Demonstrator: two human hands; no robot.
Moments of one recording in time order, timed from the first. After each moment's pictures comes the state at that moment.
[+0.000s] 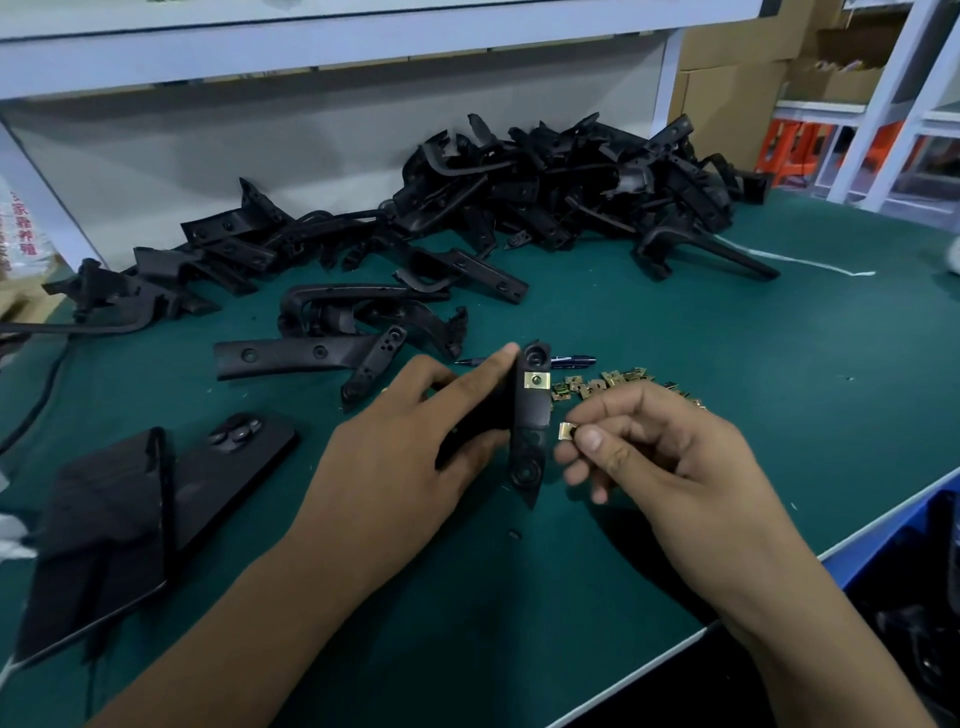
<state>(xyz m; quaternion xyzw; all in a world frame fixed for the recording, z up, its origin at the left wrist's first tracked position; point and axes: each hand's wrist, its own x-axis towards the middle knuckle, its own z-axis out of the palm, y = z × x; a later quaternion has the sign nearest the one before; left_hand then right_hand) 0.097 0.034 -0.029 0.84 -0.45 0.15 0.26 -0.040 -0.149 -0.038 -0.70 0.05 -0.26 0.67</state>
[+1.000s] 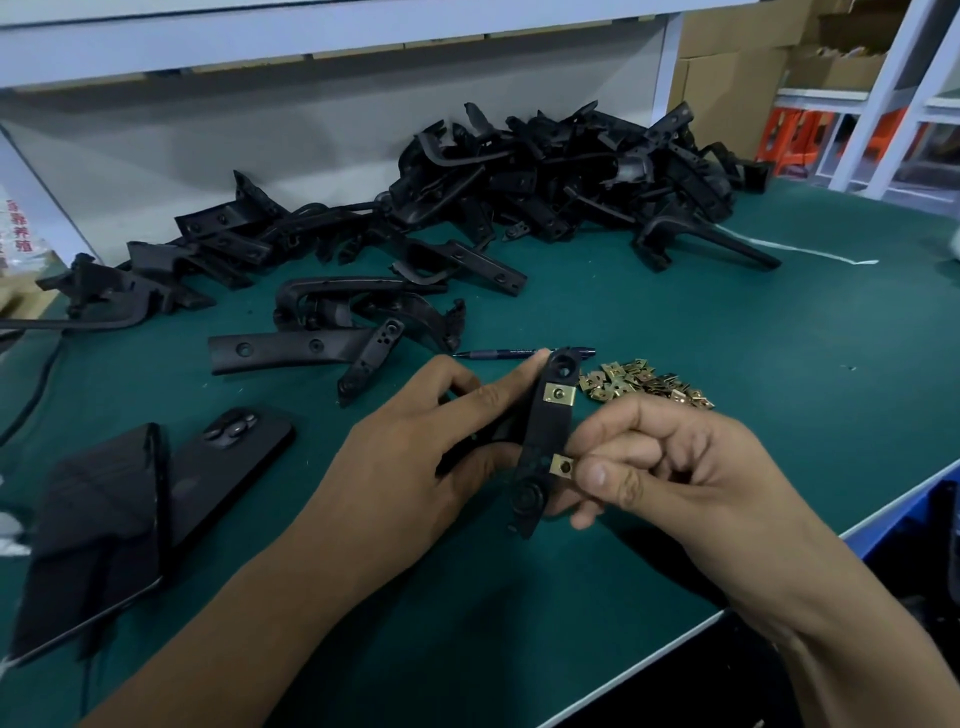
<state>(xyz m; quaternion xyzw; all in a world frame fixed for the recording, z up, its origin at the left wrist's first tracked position) 0.099 0.031 -0.032 0.78 -0.53 0.11 0.32 -0.053 -0.149 -0.028 -0.64 -0.02 -0.16 0.75</state>
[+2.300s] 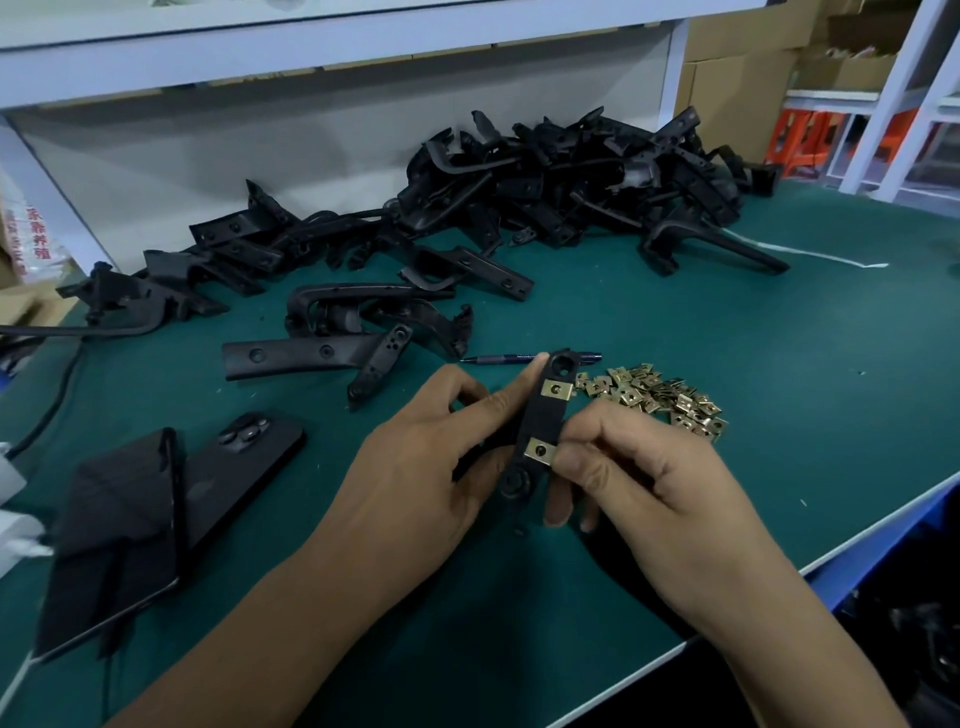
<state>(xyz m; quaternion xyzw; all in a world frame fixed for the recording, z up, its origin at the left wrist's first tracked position) 0.087 0.031 -0.027 0.79 -0.51 0.08 0.32 -0.039 -0.133 -0.036 -0.80 -0.01 -0.23 0.55</state>
